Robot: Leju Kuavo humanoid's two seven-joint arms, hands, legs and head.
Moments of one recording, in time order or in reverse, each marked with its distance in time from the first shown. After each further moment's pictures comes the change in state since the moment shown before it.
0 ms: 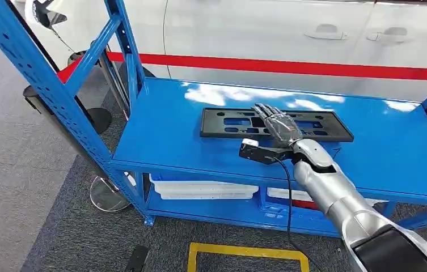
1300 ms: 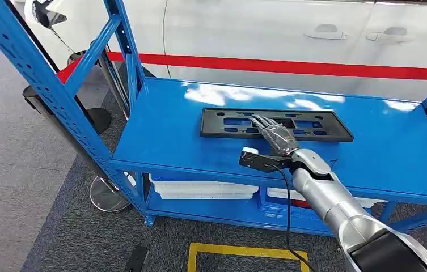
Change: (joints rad) left arm 0.001 0.000 0.002 0.000 0.005 0.007 -0.007; right arm 0.034 0.006 0.008 0.053 -0.078 0.015 -0.060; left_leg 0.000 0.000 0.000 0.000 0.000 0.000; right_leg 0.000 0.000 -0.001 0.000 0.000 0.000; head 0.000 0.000
